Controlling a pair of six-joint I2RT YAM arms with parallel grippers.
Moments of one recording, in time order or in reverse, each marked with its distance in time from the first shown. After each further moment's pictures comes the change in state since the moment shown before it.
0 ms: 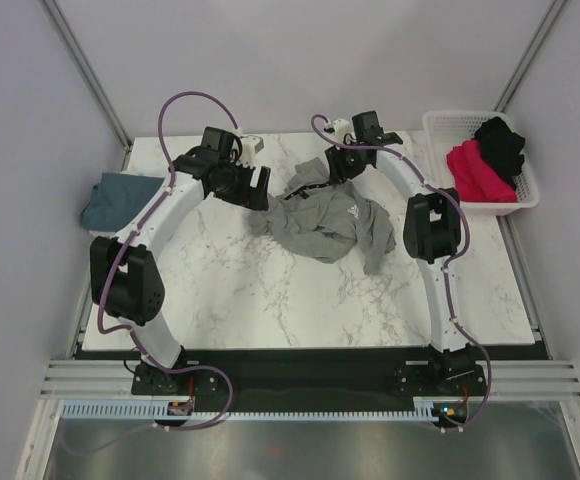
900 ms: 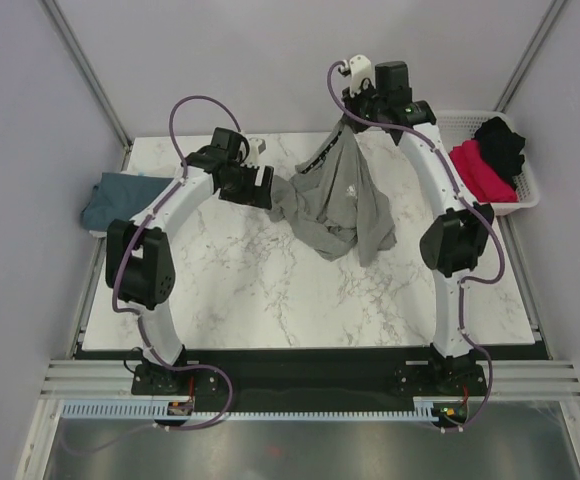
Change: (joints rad) left arm 0.002 0.111 0.044 0.018 -0.024 -0.063; right arm 0.002 -0.222 0.104 0.024 0.070 0.007
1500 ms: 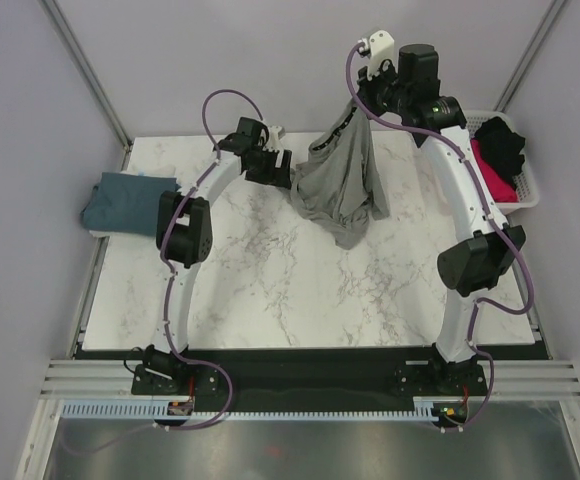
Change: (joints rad) left arm 0.006 0.564 0.543 0.067 0.089 0.006; right arm 0.000 -0.274 -0.070 0.045 0.035 0.004
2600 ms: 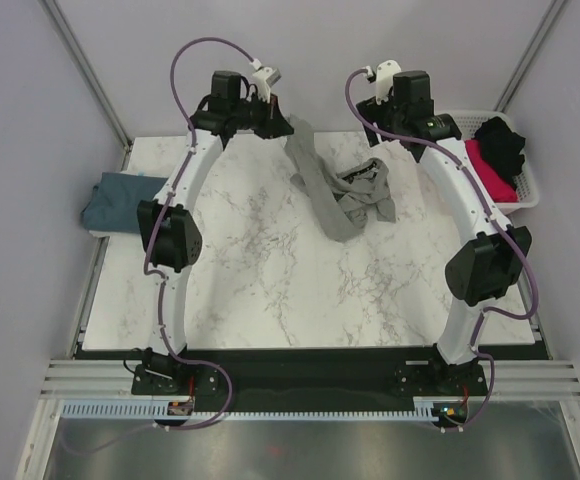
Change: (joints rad) left arm 0.036 -0.083 0.228 0.085 0.375 0.032; right arm -0.005 -0.091 -0.285 -0.001 0.360 -0.007
